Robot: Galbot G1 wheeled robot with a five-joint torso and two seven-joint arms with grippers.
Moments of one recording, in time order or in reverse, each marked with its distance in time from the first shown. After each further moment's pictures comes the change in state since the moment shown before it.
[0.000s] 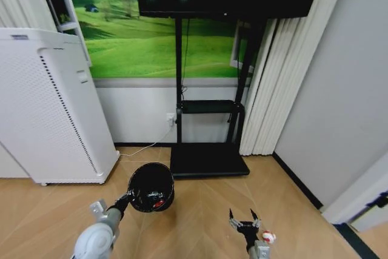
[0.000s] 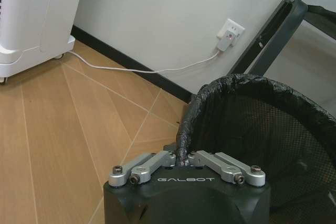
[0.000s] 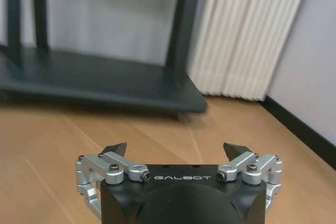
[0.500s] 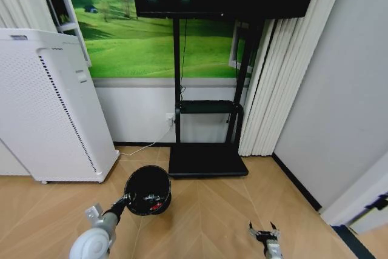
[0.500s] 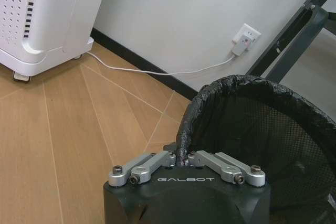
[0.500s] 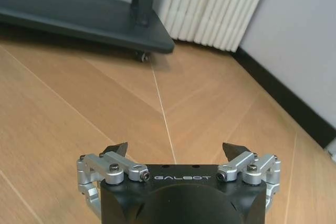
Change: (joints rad) left arm 0.030 -0.019 -0.026 0.004 0.003 -0.002 0.011; right arm 0.095 -0.044 0.074 -0.261 0.057 -0.029 -0.034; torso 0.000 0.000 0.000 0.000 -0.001
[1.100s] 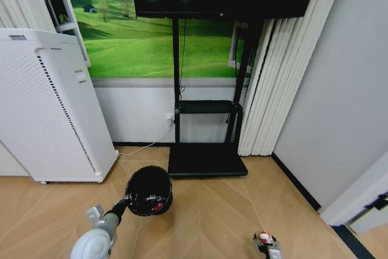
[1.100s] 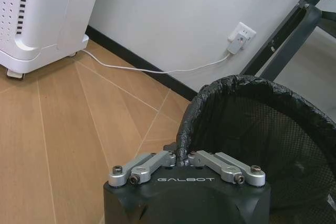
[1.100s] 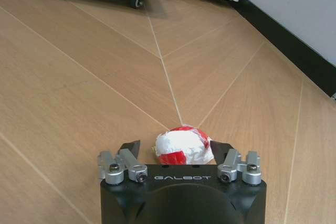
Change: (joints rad) left arm 0.004 0.000 0.007 -0.013 -0.007 -0.002 -0.003; right arm 0.085 0.014 -0.045 -0.204 0.047 -0.004 0.008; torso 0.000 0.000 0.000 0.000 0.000
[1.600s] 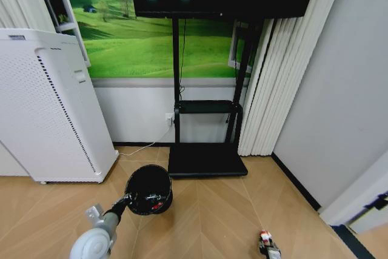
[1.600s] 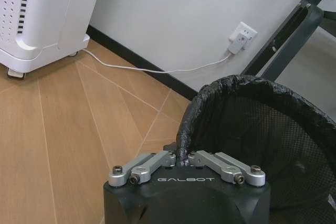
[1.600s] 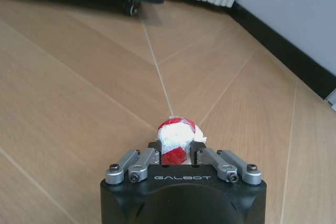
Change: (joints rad) left arm -0.003 0.001 0.003 0.008 0.000 -0.002 -0.001; right arm -0.024 -0.001 0.012 0.046 0.013 0.023 0.009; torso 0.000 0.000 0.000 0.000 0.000
